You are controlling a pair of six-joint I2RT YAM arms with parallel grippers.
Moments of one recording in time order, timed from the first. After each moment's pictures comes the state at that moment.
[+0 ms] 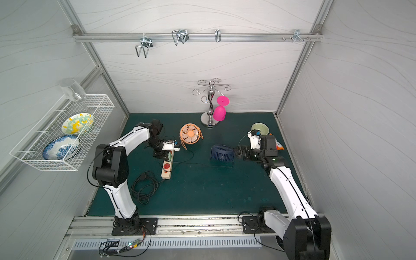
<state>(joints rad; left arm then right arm) -0.15 1.92 1.47 -1.11 0.28 1.35 0.12 1.06 0.79 -0.45 -0.45 0.19</state>
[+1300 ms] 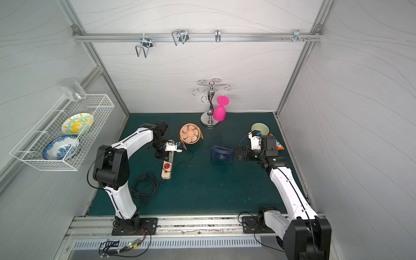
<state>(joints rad) -0.21 1.91 1.44 -1.08 0.14 1.25 0.11 1.05 0.79 -0.48 -0.46 0.20</state>
